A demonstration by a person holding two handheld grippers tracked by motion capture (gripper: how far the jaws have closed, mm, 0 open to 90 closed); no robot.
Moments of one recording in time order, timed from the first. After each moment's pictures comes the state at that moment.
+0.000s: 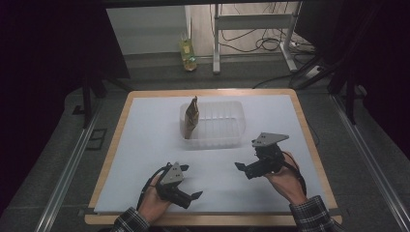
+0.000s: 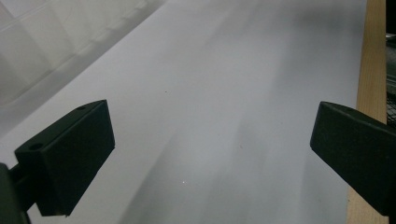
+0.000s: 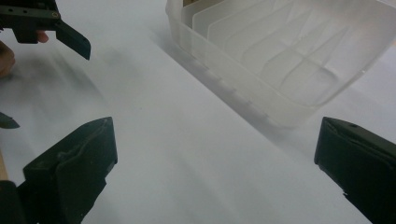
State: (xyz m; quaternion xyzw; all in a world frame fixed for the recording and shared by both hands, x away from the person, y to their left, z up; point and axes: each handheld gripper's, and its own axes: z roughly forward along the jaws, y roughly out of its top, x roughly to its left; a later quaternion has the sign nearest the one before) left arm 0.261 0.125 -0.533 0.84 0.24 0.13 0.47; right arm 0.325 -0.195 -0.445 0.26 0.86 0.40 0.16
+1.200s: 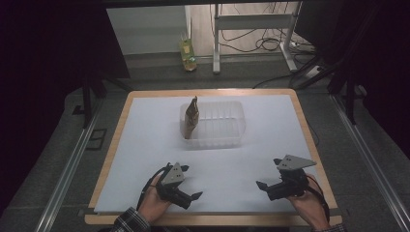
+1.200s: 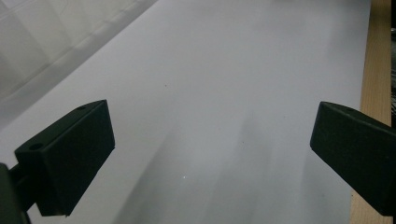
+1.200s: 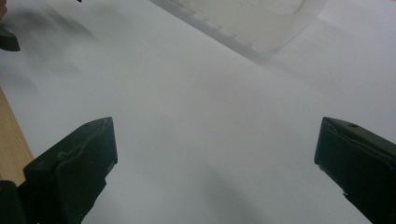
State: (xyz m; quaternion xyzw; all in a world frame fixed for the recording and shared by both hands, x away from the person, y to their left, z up) left arm 0.261 0.124 -0.535 0.85 0.24 0.12 0.45; right arm 0.280 -0.260 -0.479 0.30 0.85 0.40 0.17
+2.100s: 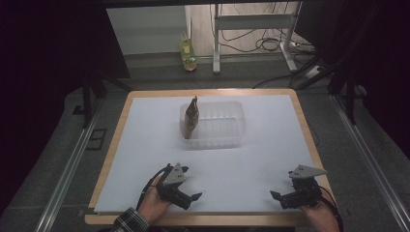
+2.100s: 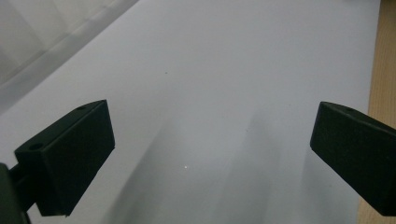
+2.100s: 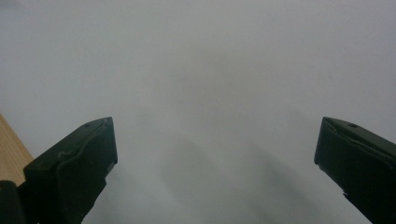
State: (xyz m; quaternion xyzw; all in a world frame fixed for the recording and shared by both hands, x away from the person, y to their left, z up) left arm 0.262 0.123 -0.539 0.86 0.24 0.12 0.44; right arm 0.269 -0.300 -0.510 0.36 0.86 0.34 0.15
